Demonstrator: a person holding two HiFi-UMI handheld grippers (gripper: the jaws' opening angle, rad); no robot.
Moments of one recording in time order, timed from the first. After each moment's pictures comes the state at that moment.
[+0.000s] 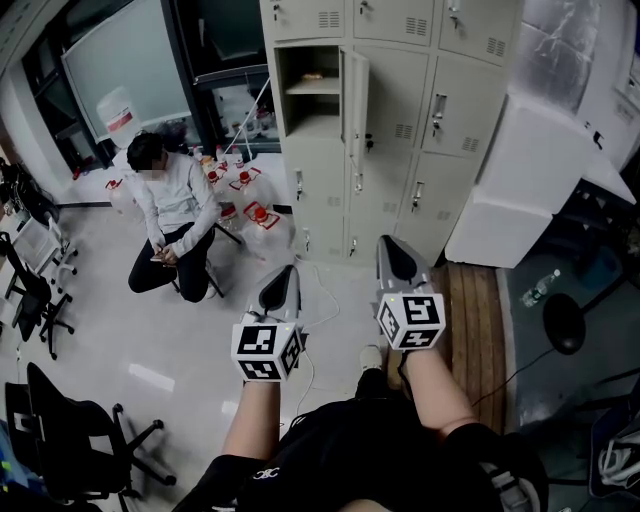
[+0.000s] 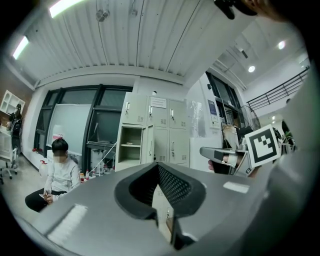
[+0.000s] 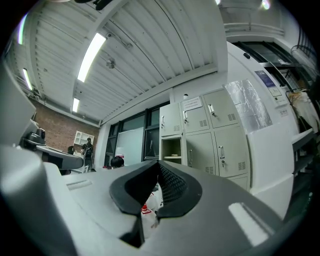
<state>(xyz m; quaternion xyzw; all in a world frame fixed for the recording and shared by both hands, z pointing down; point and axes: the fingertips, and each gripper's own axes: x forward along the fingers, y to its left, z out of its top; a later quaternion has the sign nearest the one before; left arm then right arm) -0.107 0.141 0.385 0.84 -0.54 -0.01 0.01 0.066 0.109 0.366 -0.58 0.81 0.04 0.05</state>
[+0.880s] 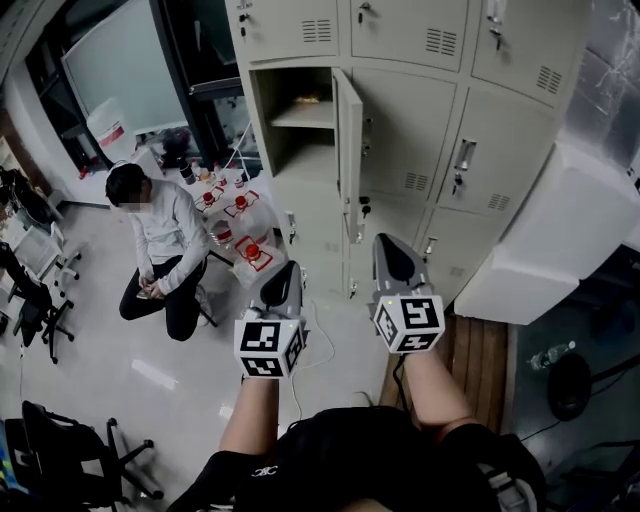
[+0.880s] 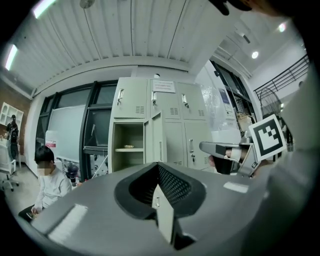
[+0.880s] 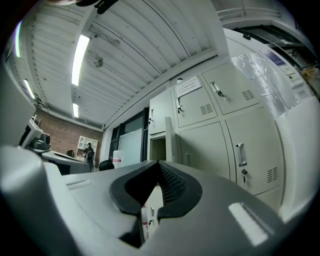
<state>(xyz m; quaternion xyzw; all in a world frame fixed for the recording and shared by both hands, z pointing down) -0.016 -0.149 0.357 0.82 -0.57 0.01 -0.01 0.139 -0.184 0.332 -0.54 0.84 0.04 0.07</state>
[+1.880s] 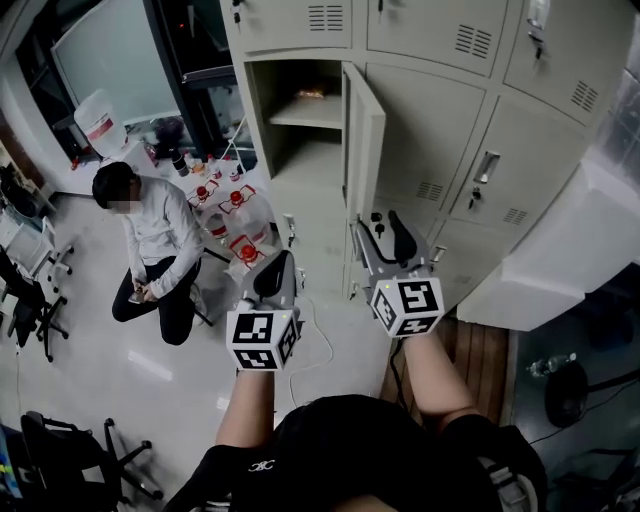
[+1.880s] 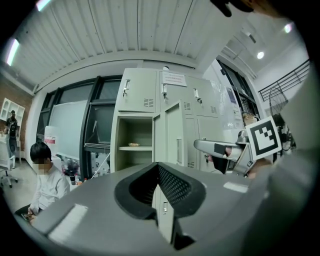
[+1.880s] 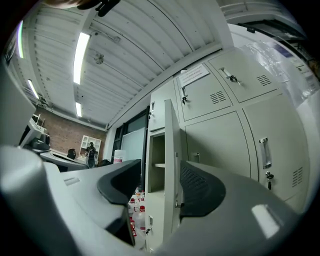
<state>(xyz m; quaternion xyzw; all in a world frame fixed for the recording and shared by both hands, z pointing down) -0.045 -0.246 0.361 0.81 -0.58 0.01 0.01 0.106 -0.292 0.327 -0.51 0.85 0.05 0.07</state>
